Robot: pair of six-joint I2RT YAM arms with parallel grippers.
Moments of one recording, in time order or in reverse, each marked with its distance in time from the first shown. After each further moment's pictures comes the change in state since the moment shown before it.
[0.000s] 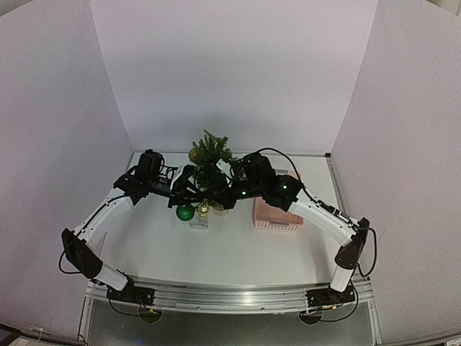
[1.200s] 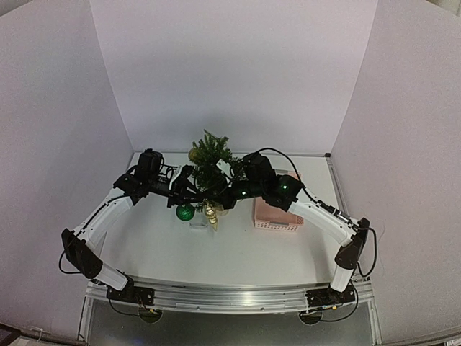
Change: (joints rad) left arm 0.000 0.000 0.002 0.022 0.063 0.005; right arm -0.001 0.000 0.000 0.000 -0.001 0.000
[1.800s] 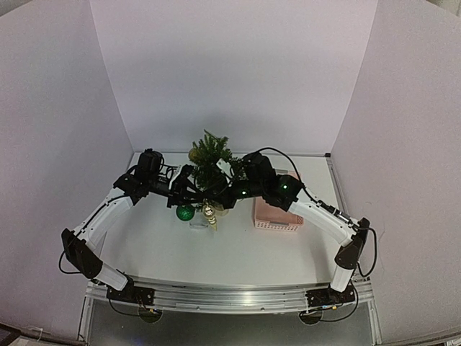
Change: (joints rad) left arm 0.000 0.000 0.000 0.007 0.007 -0.017; right arm 0.000 0.000 0.009 0.002 0.000 -0.001
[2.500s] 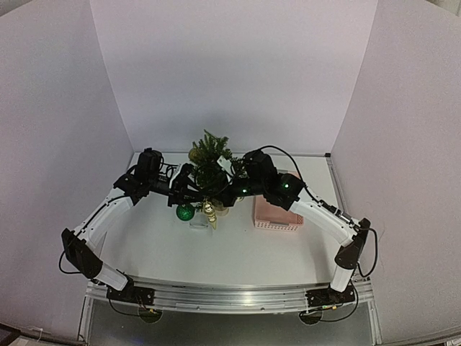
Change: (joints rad) left arm 0.000 0.000 -0.005 0.043 -0.002 -0.025; right arm 0.000 0.000 0.023 0.006 -0.001 0.000
